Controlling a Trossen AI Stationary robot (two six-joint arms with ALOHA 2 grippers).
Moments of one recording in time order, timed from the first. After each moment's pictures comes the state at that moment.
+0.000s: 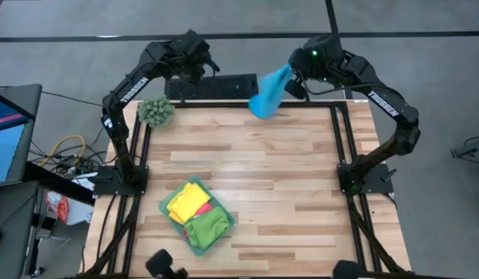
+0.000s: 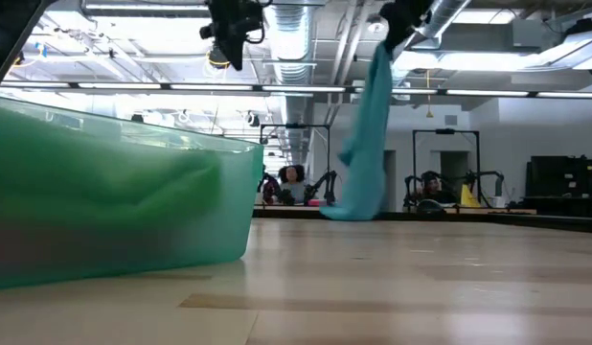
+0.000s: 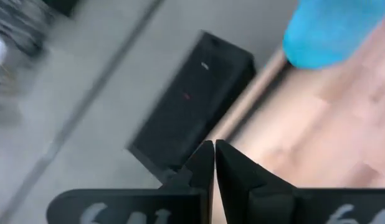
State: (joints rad) left arm 0.63 1.84 2.29 -1.39 -0.36 0.13; right arm -0.63 1.49 1.81 -0.96 0.28 -0.43
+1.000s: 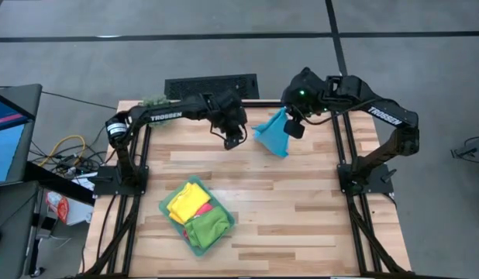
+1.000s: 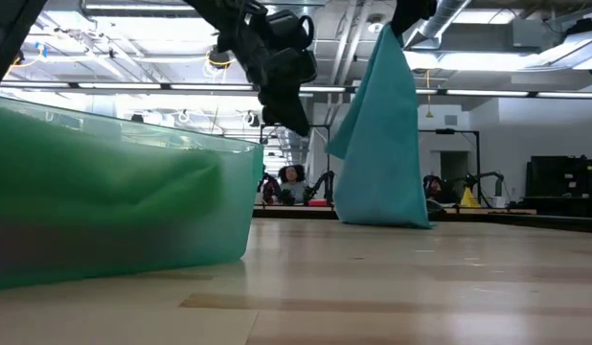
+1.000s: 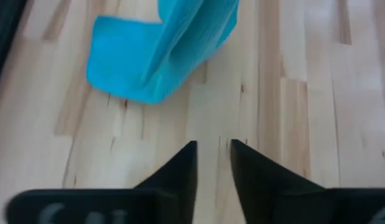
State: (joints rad) left arm 0.41 1.84 1.56 -0.70 0.30 0.17; right arm -0.29 1.47 1.81 -1.30 0.16 -0.11
